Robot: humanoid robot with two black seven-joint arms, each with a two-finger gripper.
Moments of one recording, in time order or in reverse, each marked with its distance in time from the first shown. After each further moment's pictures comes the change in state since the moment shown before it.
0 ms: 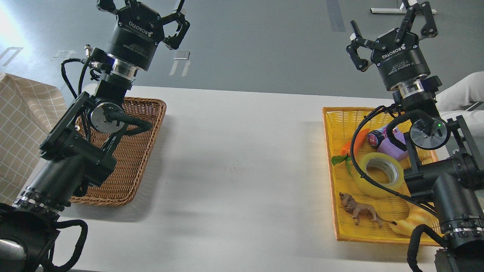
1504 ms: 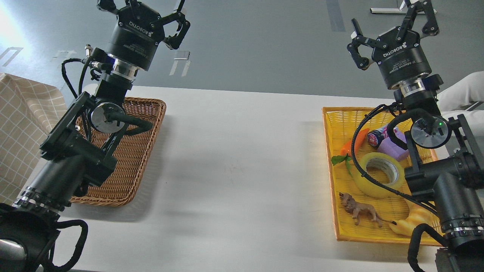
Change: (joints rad) left arm 0.000 -0.001 0.000 -0.002 0.000 0.000 0.000; right arm 0.004 -0.003 0.000 0.002 0.000 0.000 0.001
